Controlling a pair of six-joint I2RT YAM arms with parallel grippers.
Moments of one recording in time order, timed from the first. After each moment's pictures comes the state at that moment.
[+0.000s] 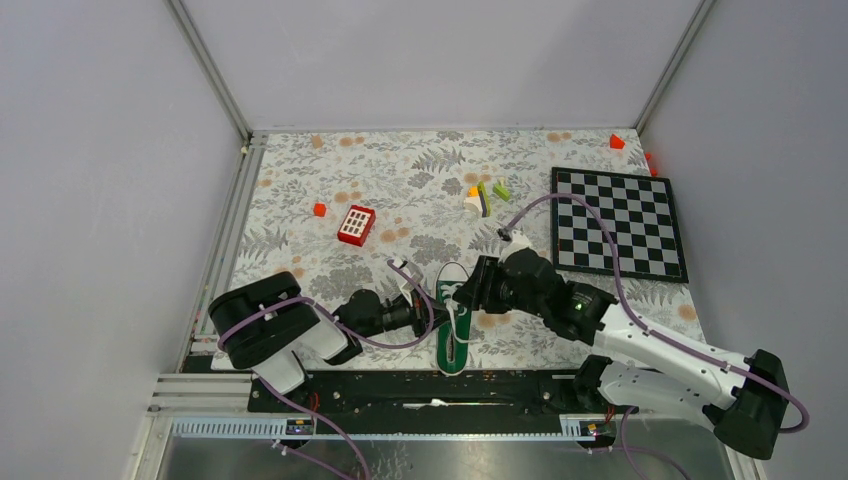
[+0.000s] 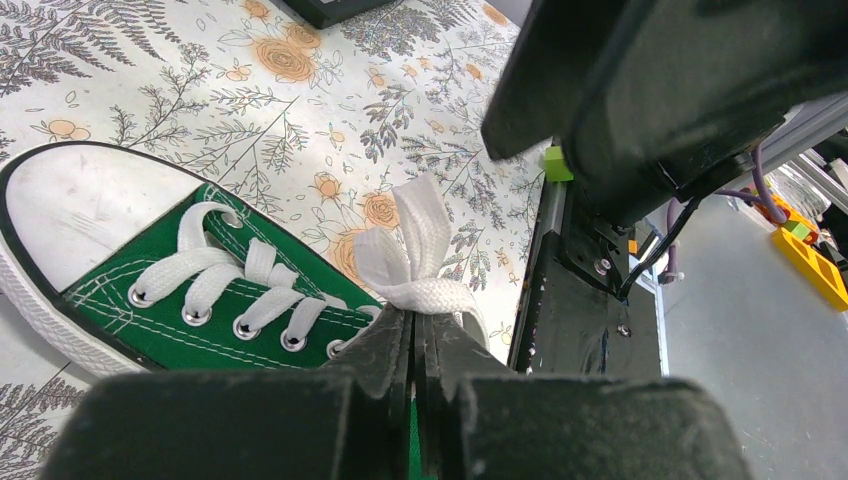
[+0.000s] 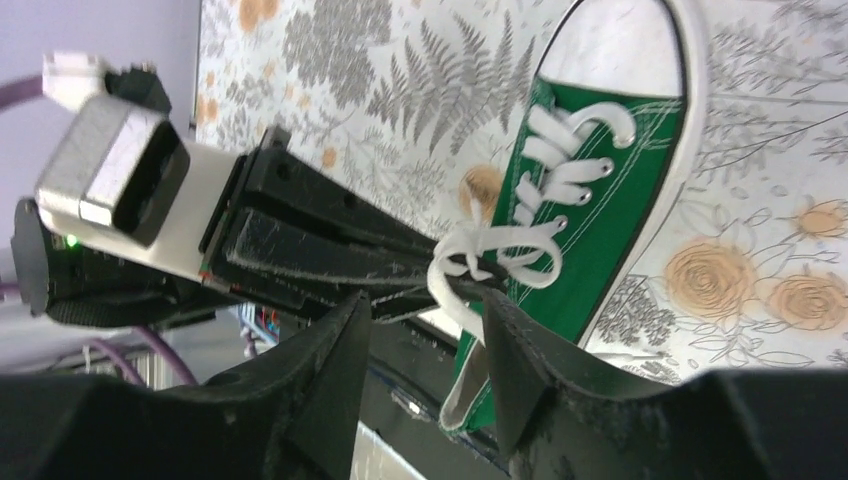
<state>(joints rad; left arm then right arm) -0.96 1.61 0.19 1.38 0.31 -0.50 0.93 0.93 0.69 -0.36 0.08 0.92</state>
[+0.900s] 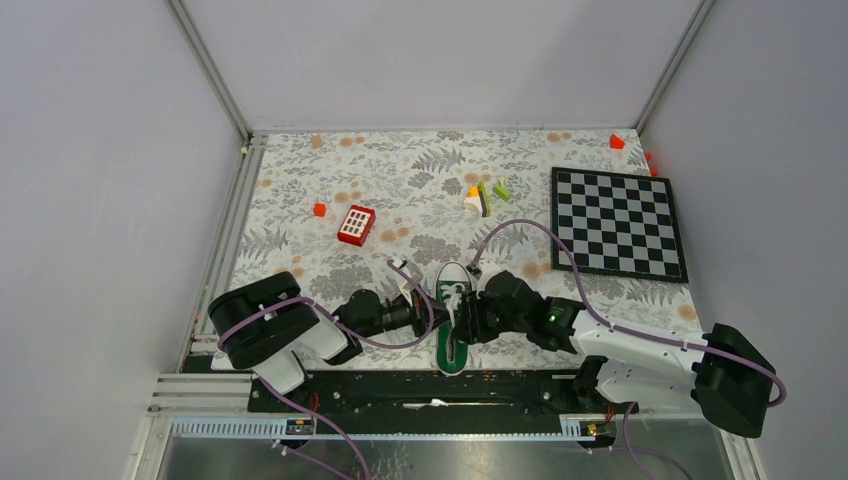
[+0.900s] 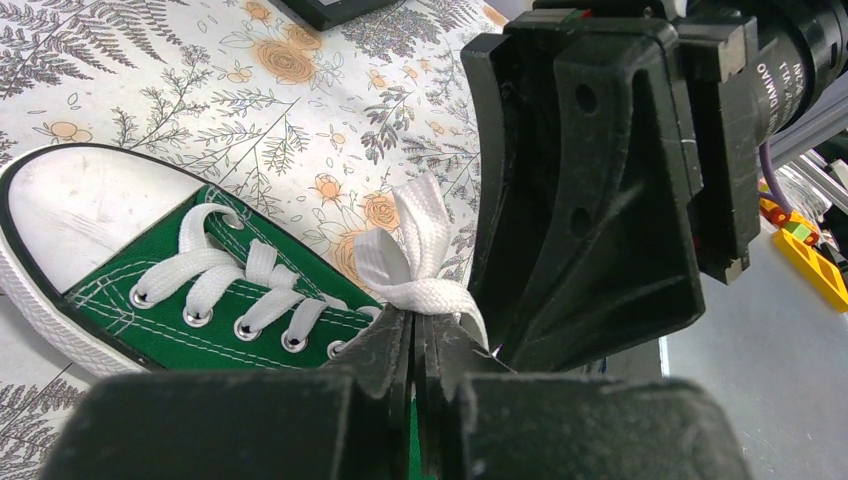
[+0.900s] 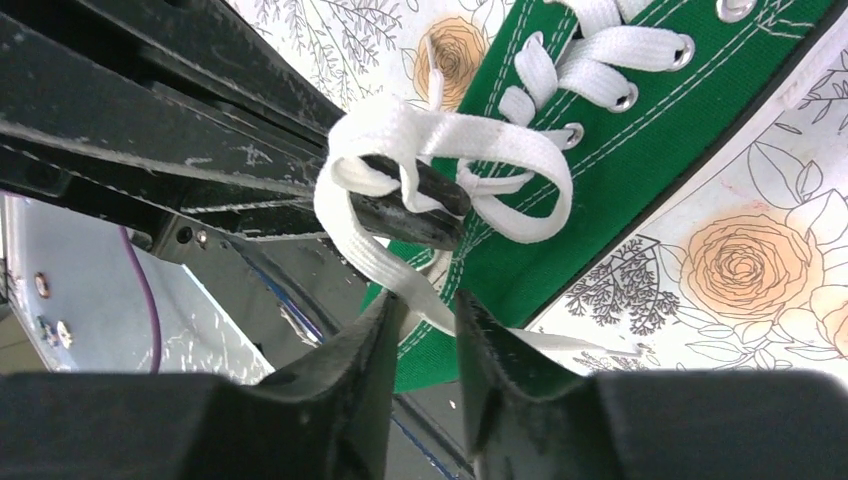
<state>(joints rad) -0.96 1.61 0.19 1.38 0.31 -0.49 1.00 1.07 0.49 -0.16 -0.13 0.71</state>
